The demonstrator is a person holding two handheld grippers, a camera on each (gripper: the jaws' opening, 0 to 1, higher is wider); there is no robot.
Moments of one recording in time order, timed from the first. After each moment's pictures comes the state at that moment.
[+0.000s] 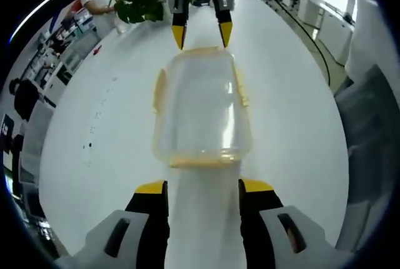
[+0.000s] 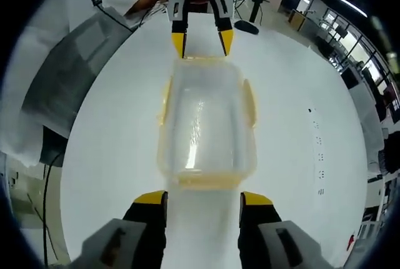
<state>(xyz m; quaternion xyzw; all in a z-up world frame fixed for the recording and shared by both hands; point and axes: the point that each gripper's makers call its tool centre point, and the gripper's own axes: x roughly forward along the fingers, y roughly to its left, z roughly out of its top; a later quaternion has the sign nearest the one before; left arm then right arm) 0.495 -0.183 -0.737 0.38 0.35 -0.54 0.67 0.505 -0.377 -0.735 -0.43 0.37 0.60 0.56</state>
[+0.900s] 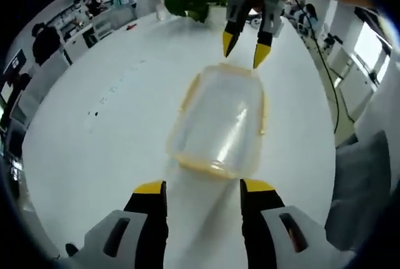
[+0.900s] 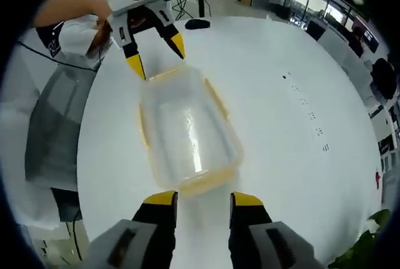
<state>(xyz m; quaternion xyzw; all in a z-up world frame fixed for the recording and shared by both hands) 0.505 -0.186 -0.726 0.23 0.42 -0.47 0.74 0.509 -0.373 -0.725 -0.31 0.47 0.52 0.65</state>
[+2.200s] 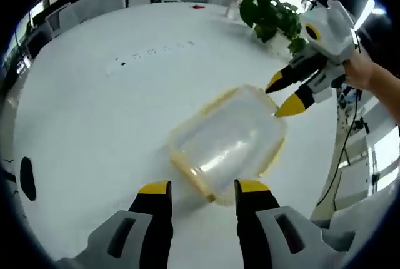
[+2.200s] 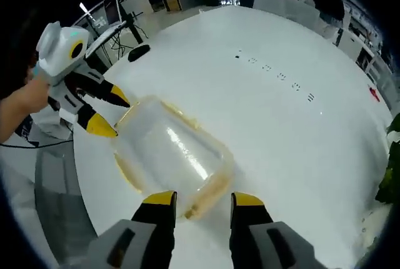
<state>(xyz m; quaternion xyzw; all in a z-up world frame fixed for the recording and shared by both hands) 0.500 -0.203 -0.729 0.03 0.52 -0.32 0.79 0.518 -0.358 -0.731 -0.12 0.53 0.38 0.74</state>
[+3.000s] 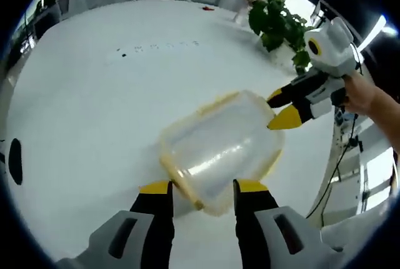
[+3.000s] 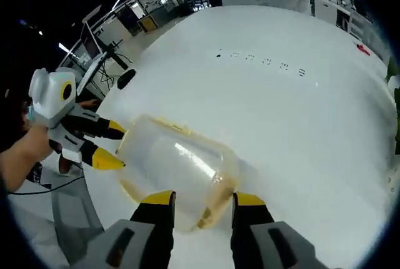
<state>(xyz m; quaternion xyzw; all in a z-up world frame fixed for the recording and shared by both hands) 0.498 -0.215 -0.734 -0.01 0.52 -0.31 0.79 0.516 -0.348 -0.736 -0.01 0.55 0.35 0.76</state>
